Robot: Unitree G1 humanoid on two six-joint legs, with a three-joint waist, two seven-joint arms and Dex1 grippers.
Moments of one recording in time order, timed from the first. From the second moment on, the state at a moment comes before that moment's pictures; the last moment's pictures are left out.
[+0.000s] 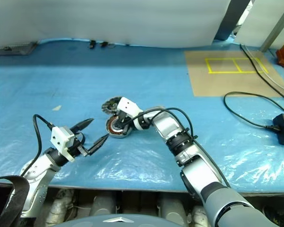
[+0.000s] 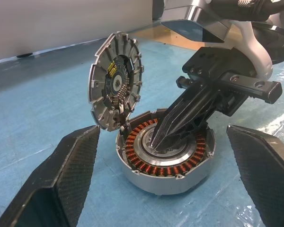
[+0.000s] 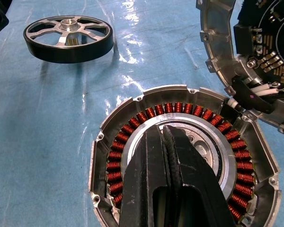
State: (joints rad) left arm 0.18 0.43 0.09 -0.29 -0.34 -0.03 -0.69; right arm -0.80 -0.13 0.43 0.42 0.03 0.49 0.96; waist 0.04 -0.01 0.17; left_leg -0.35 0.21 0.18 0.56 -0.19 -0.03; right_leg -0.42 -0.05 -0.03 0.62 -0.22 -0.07
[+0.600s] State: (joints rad) left arm 0.17 0.43 0.09 -0.29 -0.34 -0.03 -0.69; right arm -0.79 -0.15 0.41 0.43 0.04 0.48 1.00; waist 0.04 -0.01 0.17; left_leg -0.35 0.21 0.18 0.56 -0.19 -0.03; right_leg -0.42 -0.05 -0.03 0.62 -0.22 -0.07
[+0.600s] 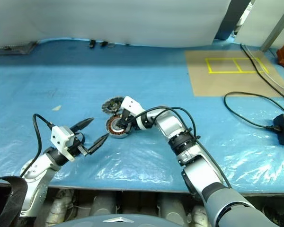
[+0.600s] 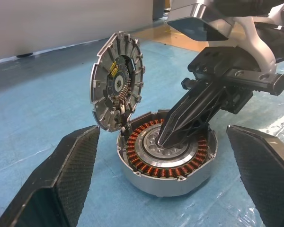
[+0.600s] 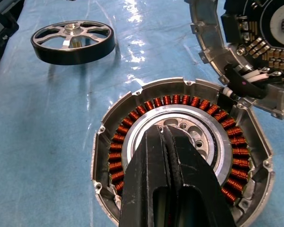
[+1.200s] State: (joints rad) left arm 0.22 0.54 0.17 -0.43 -0.49 0.18 -0.70; right arm -0.78 -0.19 0.38 0.36 0.07 0.41 1.08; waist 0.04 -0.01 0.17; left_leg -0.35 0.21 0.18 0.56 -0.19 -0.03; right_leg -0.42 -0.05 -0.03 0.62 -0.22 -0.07
